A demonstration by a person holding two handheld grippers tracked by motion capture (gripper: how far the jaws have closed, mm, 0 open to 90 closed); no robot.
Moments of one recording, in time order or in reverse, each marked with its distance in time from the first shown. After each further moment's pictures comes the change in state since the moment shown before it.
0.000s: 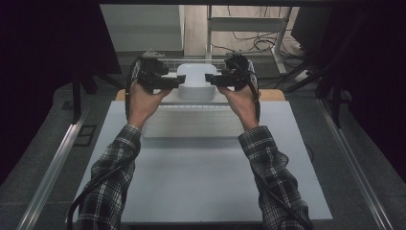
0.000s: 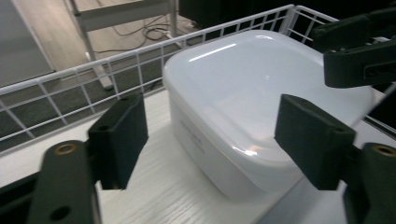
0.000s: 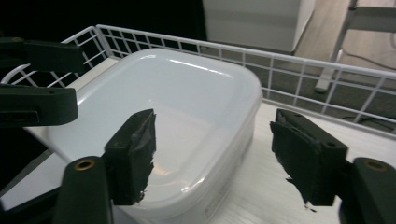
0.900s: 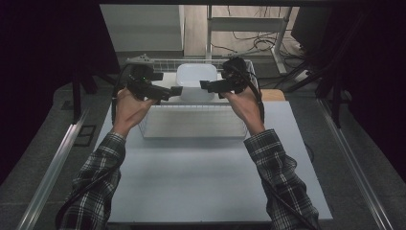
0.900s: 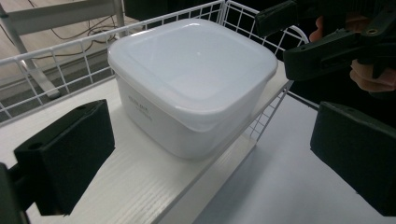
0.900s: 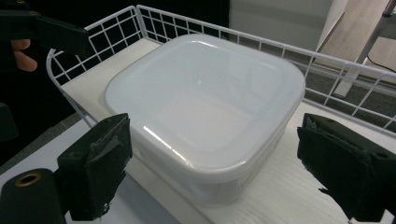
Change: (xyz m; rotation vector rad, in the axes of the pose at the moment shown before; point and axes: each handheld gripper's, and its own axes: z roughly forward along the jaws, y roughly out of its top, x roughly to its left) left arm -0.001 -0.018 -0.031 -0.025 -0.199 0.041; right arm 0.017 -0.002 -0.016 0.043 0.065 -0.119
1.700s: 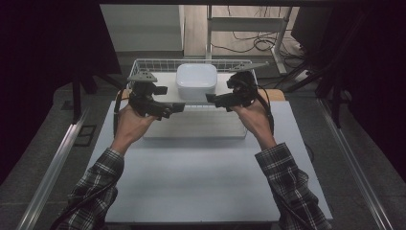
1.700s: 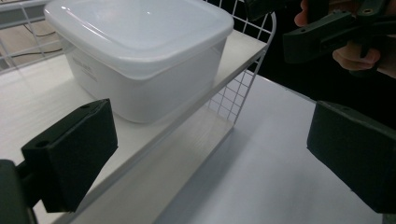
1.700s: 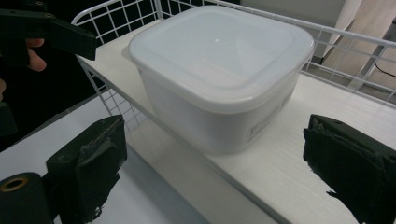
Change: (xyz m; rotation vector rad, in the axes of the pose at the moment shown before) left arm -0.025 -0.029 -0.003 0.012 -0.074 0.011; right arm 0.003 -0.031 -0.024 -0.008 0.034 -0.053
